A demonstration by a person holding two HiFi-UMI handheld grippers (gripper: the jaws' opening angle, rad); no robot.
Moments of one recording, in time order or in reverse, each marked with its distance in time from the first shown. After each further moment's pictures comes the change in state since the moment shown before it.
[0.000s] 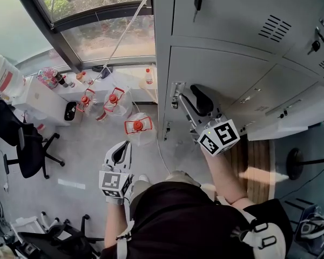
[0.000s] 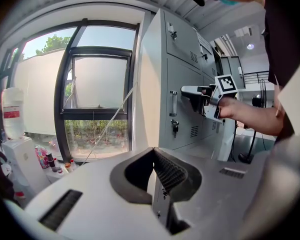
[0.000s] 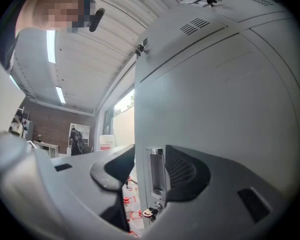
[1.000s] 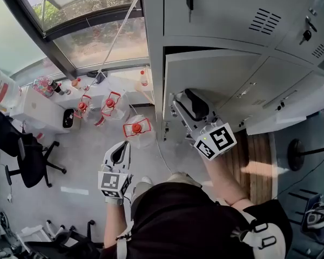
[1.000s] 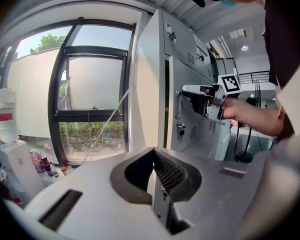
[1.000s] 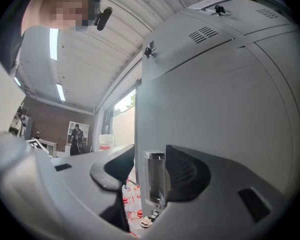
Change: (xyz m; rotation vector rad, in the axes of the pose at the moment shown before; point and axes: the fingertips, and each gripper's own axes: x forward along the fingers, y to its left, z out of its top) left arm 0.006 0.003 0.005 0.018 0.007 -0.053; right arm -0.010 0.018 0.004 -0.031 -0.011 -0.017
